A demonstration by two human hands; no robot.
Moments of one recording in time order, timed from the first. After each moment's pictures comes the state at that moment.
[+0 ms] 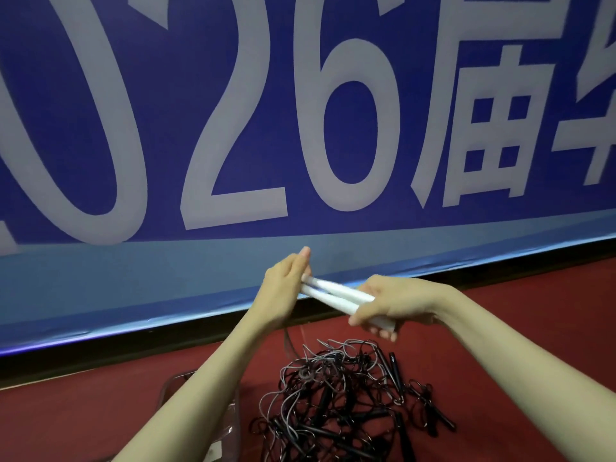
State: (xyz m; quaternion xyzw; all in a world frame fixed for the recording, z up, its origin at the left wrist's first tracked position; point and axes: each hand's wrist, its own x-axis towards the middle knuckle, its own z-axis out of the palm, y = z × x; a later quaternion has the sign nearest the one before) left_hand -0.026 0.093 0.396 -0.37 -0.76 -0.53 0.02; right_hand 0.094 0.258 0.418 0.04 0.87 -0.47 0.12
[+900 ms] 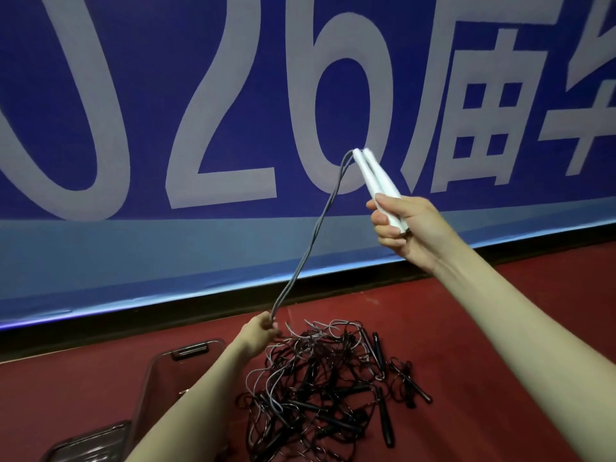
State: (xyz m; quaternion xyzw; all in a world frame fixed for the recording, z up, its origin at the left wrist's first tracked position) left_hand -0.098 0.076 0.234 -0.22 -0.84 -0.47 -0.19; right_hand 0.101 0.280 0.452 0.04 0.58 -0.79 -0.21
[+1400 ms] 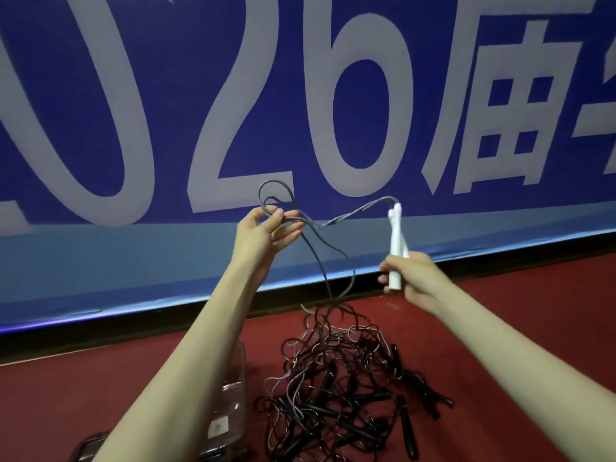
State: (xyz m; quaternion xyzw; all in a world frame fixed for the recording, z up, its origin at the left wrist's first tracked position) left_hand -0.062 0.085 0.428 -0.23 -0.51 -0.82 -0.09; right_hand 0.054 0.293 0.369 0.23 0.61 -0.73 -0.21
